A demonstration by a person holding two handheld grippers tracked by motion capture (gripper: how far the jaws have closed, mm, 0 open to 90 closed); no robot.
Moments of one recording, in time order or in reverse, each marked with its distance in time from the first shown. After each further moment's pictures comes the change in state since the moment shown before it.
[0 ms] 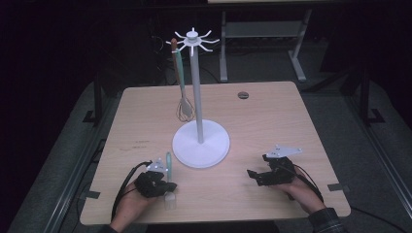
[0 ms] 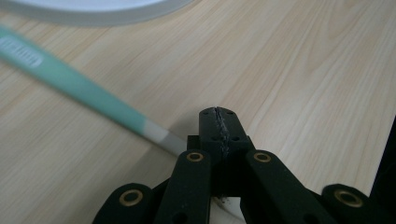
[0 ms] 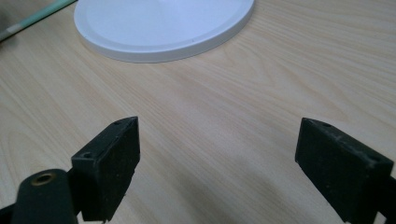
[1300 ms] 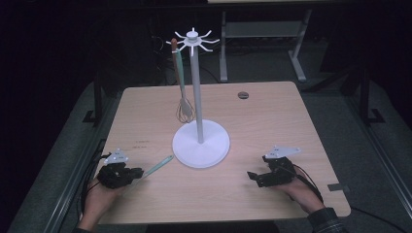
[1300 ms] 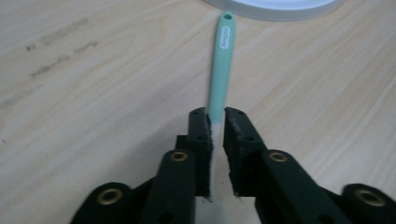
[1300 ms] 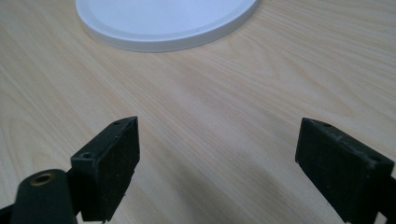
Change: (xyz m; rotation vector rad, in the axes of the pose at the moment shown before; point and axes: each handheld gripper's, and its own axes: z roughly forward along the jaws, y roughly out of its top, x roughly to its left) left arm 0.070 -0.038 -0.058 -0.121 0.171 -0.069; right arm 0.001 0.000 0.000 0.035 0.009 -0.023
